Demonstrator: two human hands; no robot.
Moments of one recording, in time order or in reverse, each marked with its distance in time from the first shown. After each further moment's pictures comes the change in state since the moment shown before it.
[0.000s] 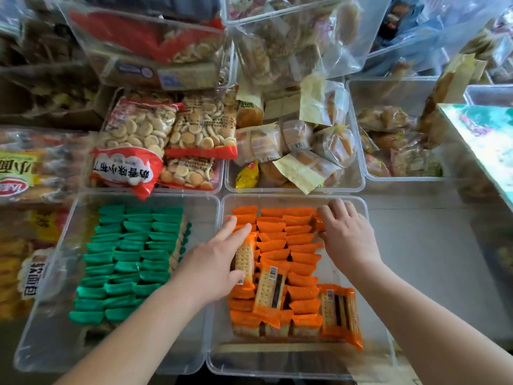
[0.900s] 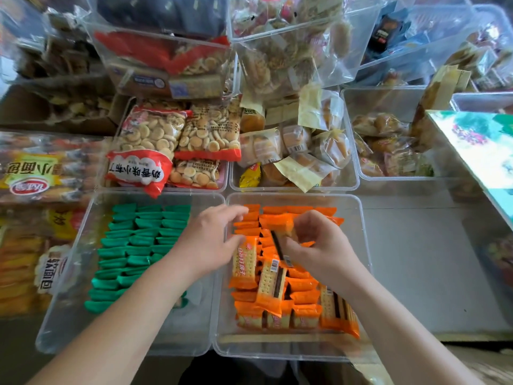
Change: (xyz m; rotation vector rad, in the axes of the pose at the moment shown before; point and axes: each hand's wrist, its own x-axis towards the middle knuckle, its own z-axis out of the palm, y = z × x) left_hand -0.011 0.001 -0.035 -0.331 0.245 0.091; right_hand -0.050 -0.071 -0.096 1.188 -0.101 0.224
